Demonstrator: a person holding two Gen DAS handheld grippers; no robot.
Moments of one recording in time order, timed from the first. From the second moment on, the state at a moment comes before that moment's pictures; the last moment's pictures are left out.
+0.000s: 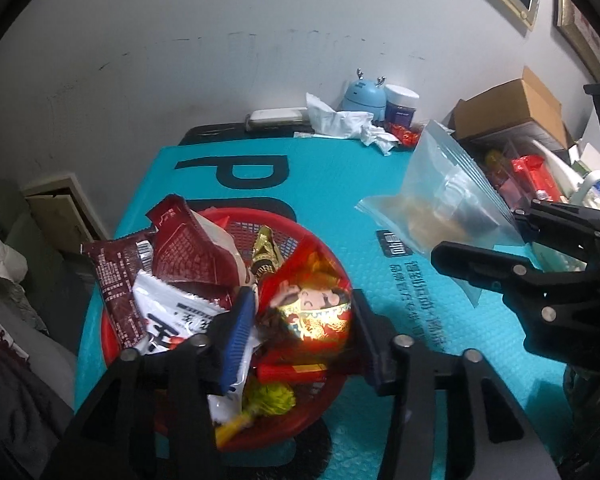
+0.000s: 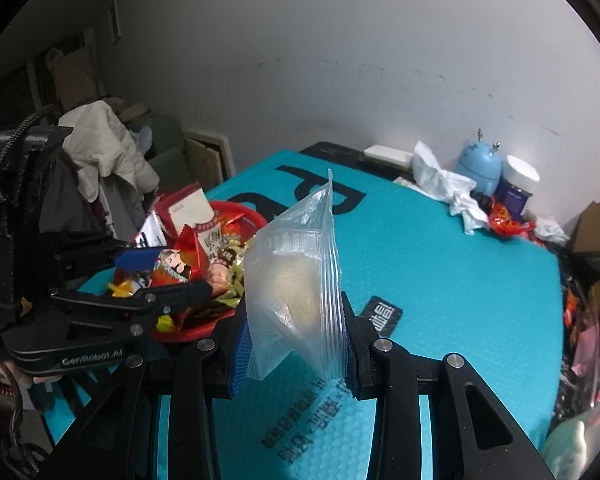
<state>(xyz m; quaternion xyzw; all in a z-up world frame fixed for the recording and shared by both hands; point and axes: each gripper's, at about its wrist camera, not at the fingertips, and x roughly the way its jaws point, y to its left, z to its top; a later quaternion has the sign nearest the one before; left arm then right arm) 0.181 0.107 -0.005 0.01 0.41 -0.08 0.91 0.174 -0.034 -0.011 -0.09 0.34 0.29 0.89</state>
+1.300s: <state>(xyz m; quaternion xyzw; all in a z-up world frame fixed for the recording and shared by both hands) 0.158 0.173 0.015 -0.05 0.38 0.00 0.92 0.215 0.051 -0.034 -0.10 0.40 0.34 0.84</state>
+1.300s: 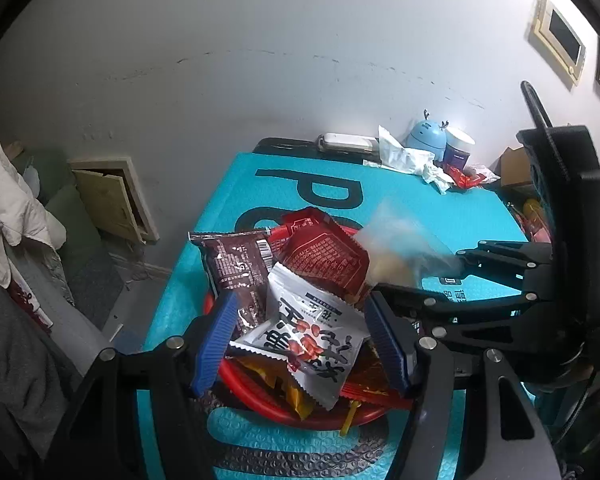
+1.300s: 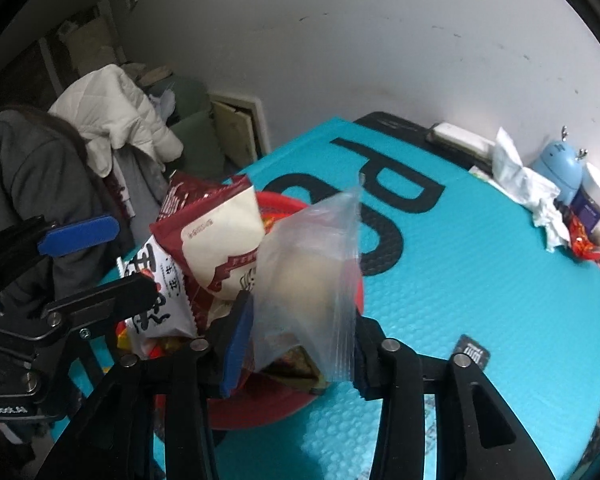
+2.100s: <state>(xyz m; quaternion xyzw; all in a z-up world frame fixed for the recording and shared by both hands) 0.143 0.164 0.034 -0.04 0.36 0.00 0.93 0.195 0.043 -0.015 -0.10 0.38 0.36 0.85</state>
